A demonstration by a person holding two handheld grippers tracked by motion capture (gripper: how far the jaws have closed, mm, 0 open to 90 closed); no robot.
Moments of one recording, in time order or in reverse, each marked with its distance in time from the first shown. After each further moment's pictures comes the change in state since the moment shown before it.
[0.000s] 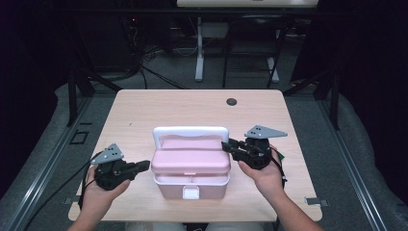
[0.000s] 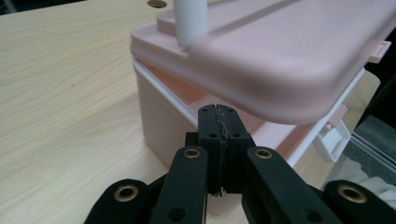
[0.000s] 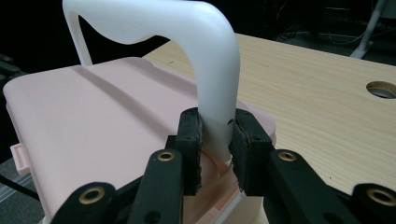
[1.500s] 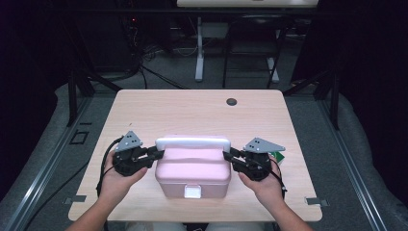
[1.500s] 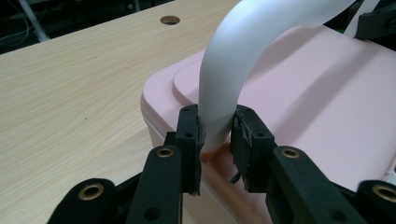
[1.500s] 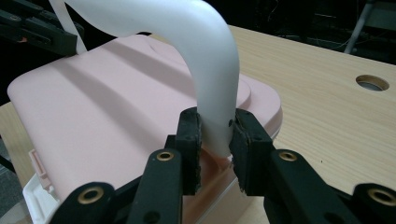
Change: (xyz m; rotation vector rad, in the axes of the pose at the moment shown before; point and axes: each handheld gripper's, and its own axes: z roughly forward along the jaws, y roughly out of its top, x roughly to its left) left arm -0.004 0.033 0.035 -0.009 0.089 0.060; right arm 0.006 -0.031 0.000 -0.005 -0.045 -0.065
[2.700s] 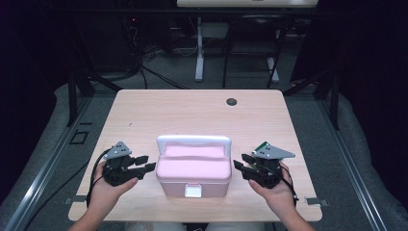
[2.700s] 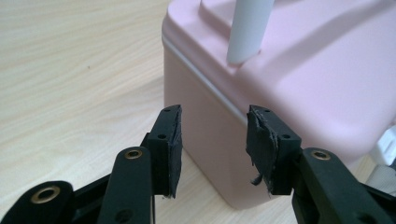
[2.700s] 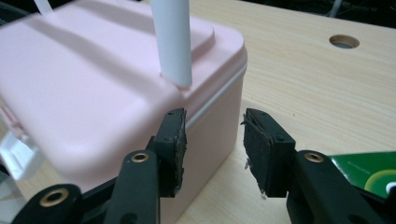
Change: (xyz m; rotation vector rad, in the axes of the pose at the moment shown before) left arm 0.015 -0.032 -0.014 0.060 -0.010 -0.093; right arm -0.015 -0.021 -0.020 0.084 -0.063 0.050
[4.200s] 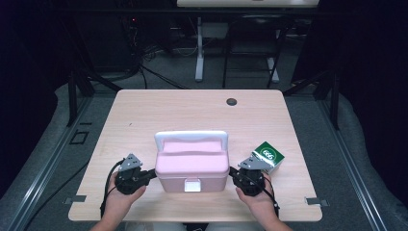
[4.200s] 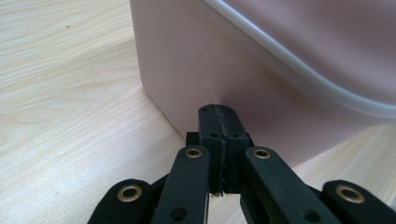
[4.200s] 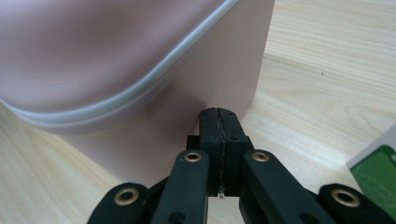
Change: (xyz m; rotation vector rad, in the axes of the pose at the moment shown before) left arm -0.005 -0.047 0.040 0.034 0.018 -0.016; right arm 0.019 -0.046 0.050 0.052 -0.063 0.032
